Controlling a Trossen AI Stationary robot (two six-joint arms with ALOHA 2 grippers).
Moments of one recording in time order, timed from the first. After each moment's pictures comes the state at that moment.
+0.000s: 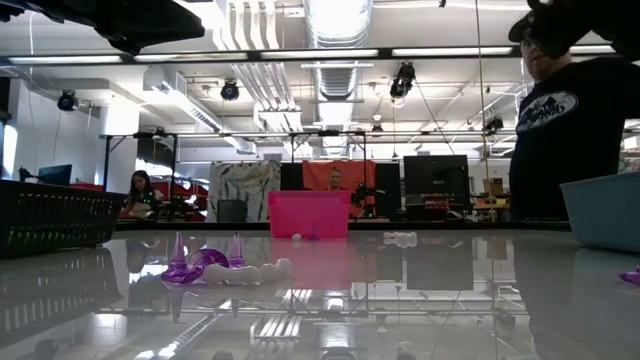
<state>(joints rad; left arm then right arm) -0.53 0.89 0.45 0.30 -0.85 0.06 0.39 1.38 1.14 -1.31 -0.21 1.33</state>
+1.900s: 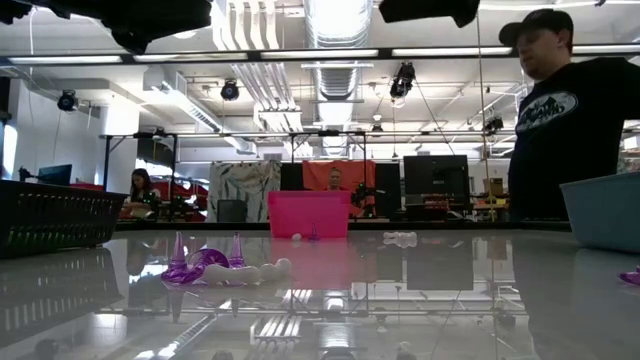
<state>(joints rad) -0.53 0.96 0.45 0.46 -0.85 0.05 0.39 1.33 0.99 -0.15 0.71 0.17</state>
